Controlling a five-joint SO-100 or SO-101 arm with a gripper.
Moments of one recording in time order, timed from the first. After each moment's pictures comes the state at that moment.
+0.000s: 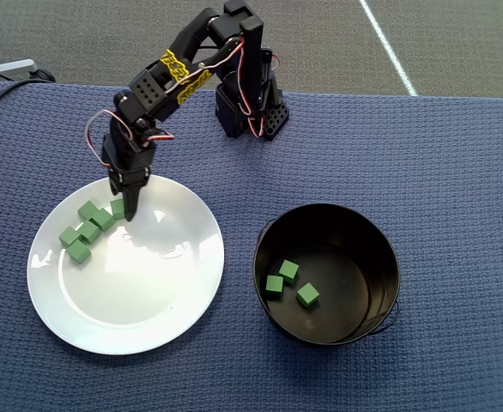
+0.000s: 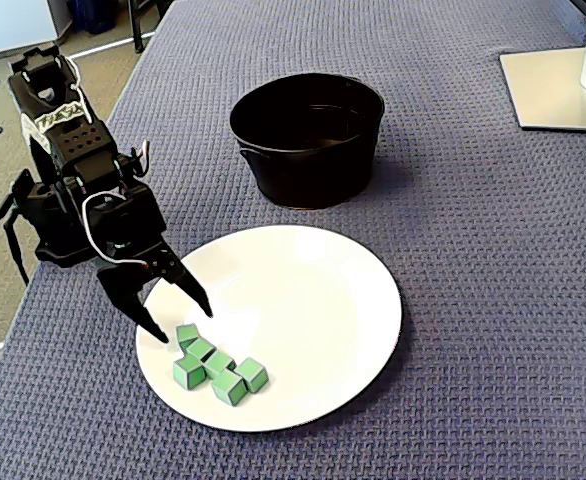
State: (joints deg) arm 47.8 90.5 116.8 38.1 -70.0
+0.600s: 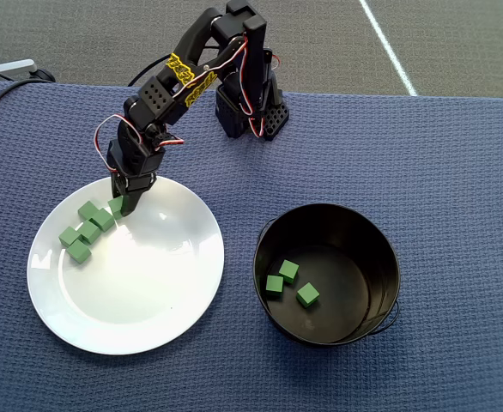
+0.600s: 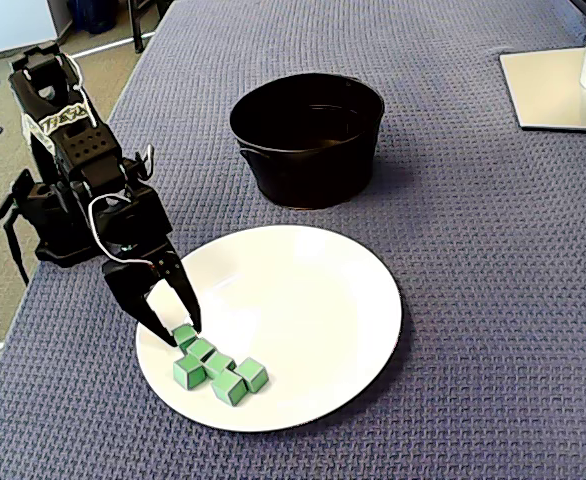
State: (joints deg) arm 46.7 91.9 123.2 28.8 -69.3
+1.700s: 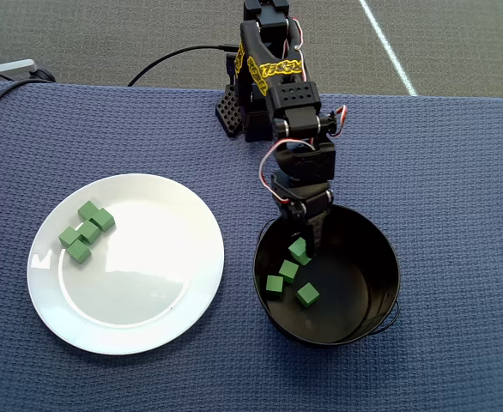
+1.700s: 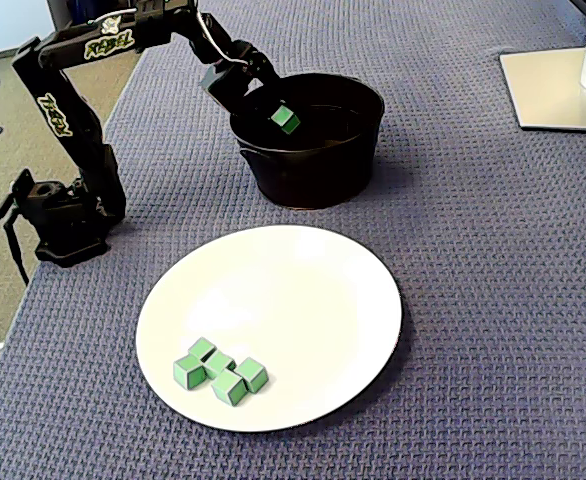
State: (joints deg) arm -18.2 104.5 105.1 54.8 -11.9
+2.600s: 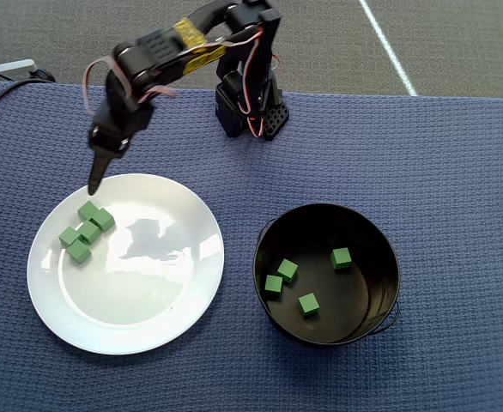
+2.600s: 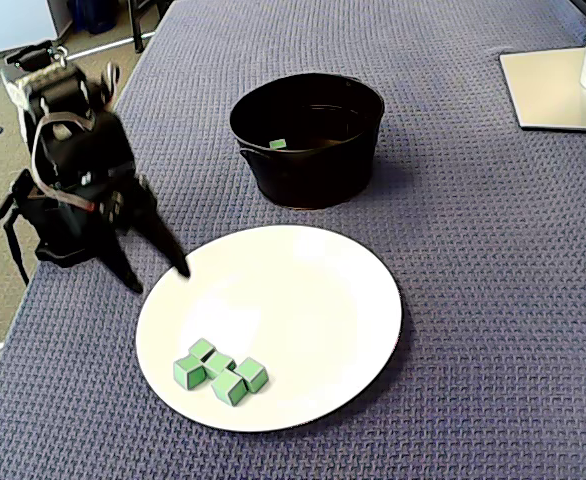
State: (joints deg) arm 51.9 99.3 100.8 59.9 -32.7
